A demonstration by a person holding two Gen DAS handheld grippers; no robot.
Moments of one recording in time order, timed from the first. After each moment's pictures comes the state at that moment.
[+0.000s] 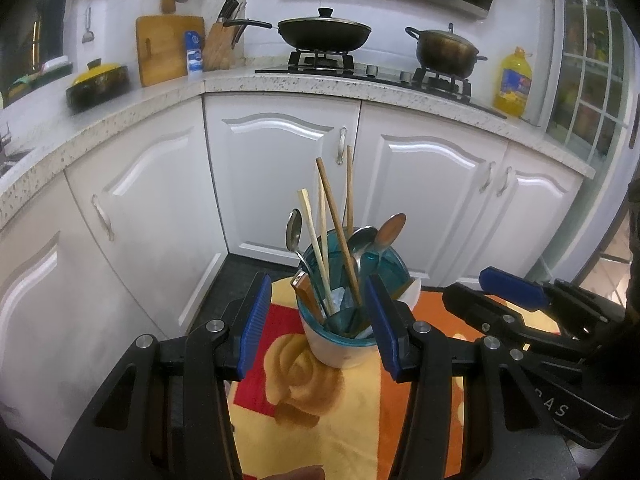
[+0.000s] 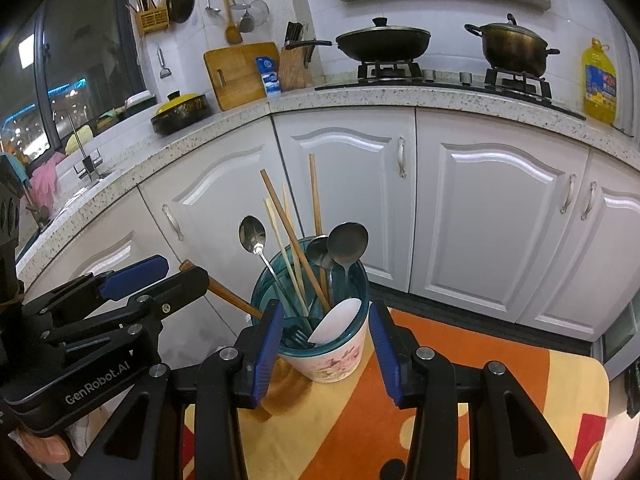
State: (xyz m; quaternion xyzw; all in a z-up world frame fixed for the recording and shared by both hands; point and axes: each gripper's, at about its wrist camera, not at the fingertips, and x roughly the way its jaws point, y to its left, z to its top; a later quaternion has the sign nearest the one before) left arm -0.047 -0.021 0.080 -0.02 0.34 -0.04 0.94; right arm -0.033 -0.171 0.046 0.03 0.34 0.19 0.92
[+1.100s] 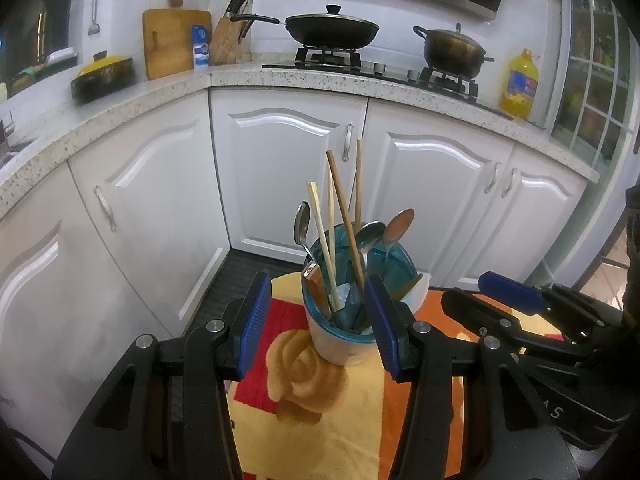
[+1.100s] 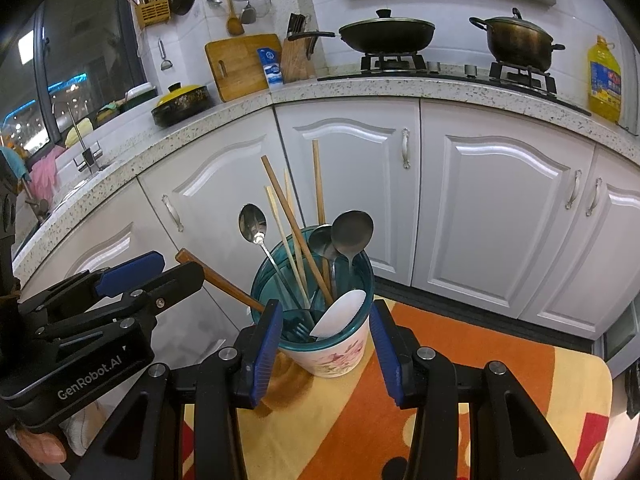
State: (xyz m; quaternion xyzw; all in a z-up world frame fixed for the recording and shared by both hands) left arm -0.048 -0.016 0.073 -0.03 0.34 -0.03 0.94; right arm -0.029 -0.166 0.039 0.02 0.35 0.20 0.92
